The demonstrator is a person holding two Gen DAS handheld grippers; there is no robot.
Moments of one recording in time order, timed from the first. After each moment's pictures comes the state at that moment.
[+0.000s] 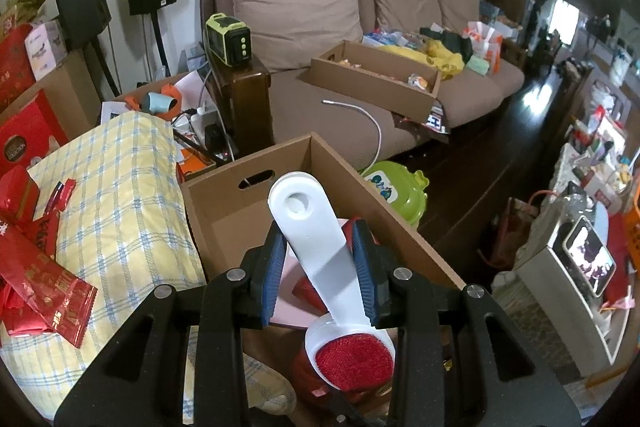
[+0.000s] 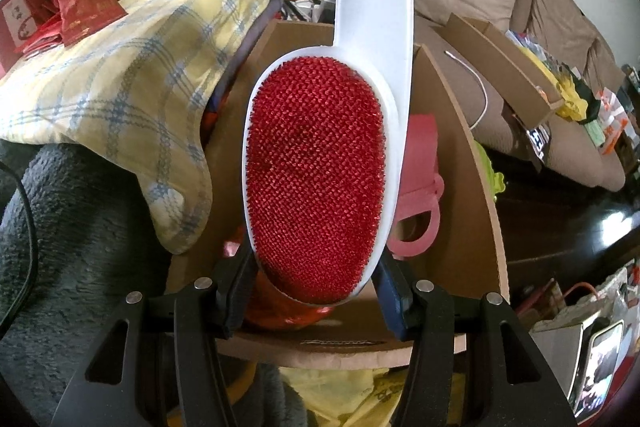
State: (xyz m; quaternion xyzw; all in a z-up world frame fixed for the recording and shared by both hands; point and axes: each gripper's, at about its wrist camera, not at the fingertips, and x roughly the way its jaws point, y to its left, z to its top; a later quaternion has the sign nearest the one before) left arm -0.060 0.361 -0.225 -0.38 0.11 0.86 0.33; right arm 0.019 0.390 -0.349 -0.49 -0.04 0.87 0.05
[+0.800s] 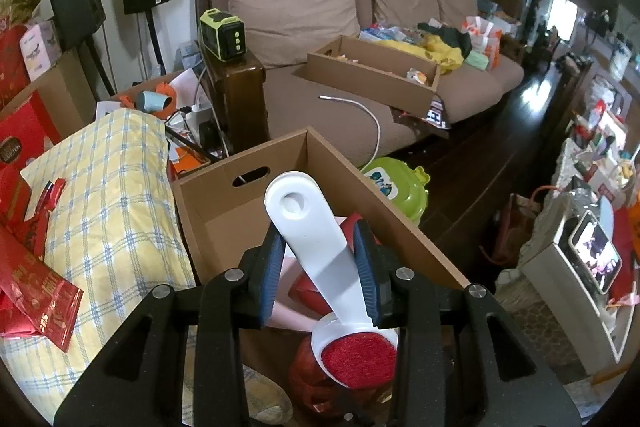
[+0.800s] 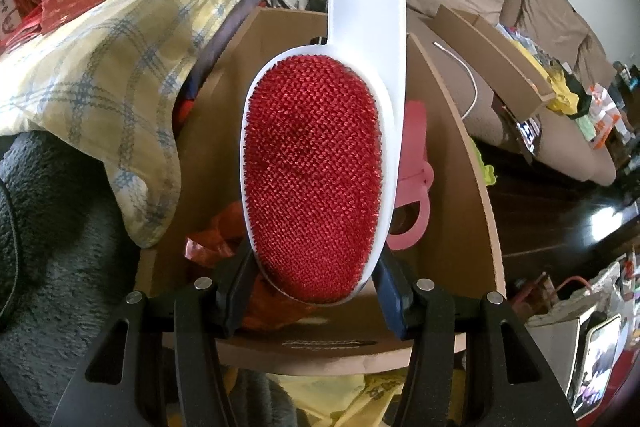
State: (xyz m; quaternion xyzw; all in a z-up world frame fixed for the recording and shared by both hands) left arm -0.059 0.371 -0.243 -0.38 0.12 0.85 0.33; right arm 0.014 0.397 -0.364 -0.50 -0.05 0.86 0.08
